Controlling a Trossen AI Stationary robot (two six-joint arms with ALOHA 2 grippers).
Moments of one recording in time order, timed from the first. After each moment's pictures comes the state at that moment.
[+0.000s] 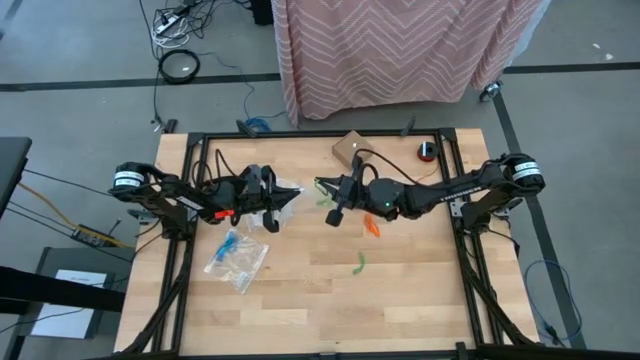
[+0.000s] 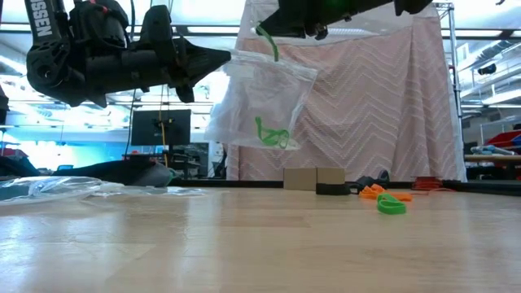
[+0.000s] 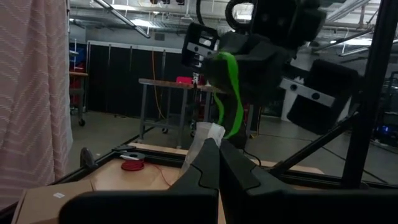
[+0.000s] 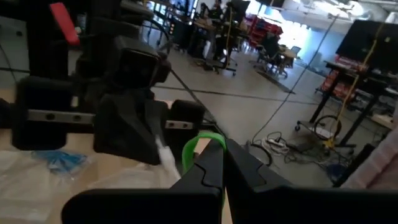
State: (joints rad) left arm 0.11 1.55 0.29 1.54 -0.03 -0.12; right arm 0.10 1.53 0.97 0.50 0.57 -0.23
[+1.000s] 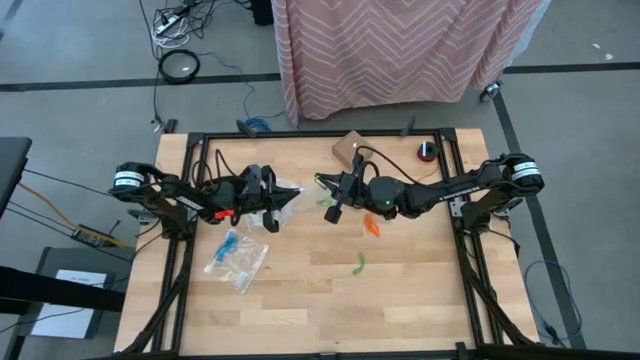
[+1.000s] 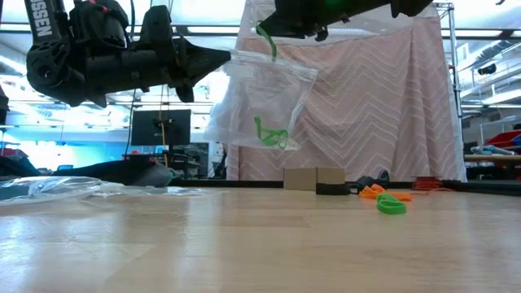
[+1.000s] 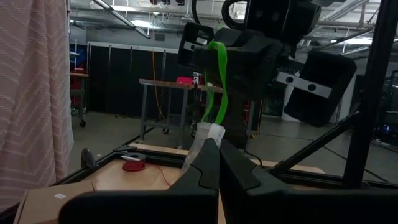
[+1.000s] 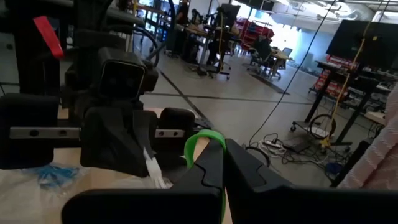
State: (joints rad) left arm 0.11 1.55 0.29 1.54 -0.03 -0.11; right arm 0.09 1.54 0.97 0.54 0.59 -0.22
